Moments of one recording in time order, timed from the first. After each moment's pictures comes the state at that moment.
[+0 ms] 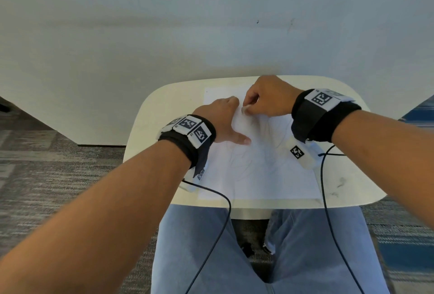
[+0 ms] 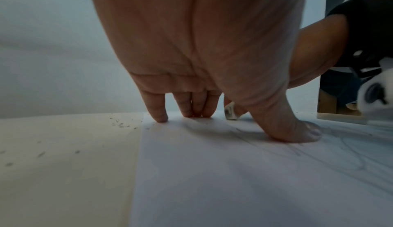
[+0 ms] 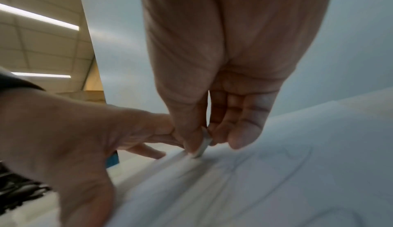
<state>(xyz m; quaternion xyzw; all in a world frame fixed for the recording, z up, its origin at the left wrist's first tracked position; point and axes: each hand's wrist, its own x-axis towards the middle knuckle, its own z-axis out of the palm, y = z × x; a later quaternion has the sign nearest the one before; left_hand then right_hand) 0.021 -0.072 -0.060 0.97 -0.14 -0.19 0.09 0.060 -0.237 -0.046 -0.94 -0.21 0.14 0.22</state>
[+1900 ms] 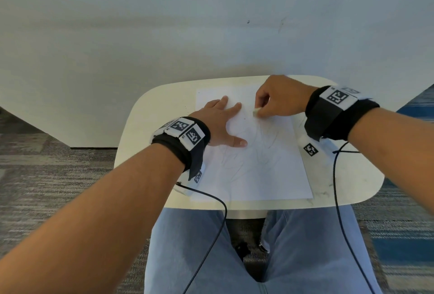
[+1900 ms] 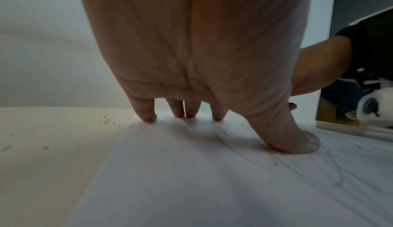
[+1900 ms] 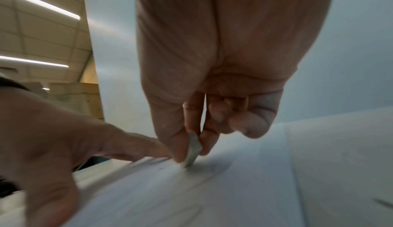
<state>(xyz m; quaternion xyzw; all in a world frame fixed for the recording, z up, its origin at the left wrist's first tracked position) 0.022 -0.075 -0.062 0.95 -0.17 -0.26 0.05 0.063 -0.274 -0.041 -0.95 -0.22 0.15 0.18</state>
